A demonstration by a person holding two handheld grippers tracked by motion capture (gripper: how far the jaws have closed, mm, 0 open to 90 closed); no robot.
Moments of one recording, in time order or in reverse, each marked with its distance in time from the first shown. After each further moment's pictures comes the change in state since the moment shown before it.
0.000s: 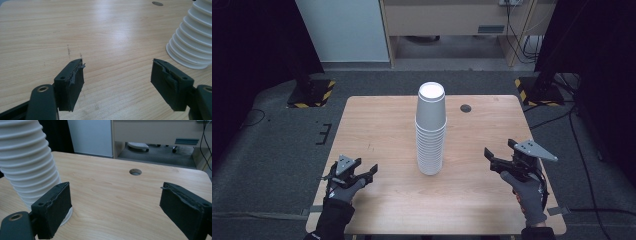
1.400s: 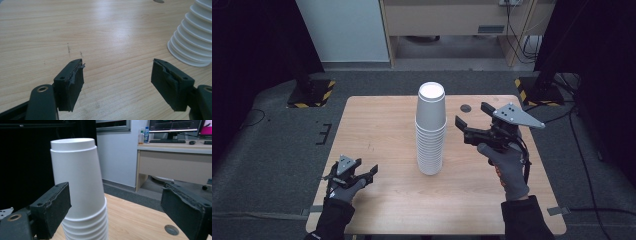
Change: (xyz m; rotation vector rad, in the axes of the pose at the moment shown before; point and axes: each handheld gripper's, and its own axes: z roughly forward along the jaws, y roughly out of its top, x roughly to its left) left arm 0.000 -0.001 0.001 0.015 0.004 0.009; right arm 0.075 0.115 0.007 -0.191 0.189 -0.054
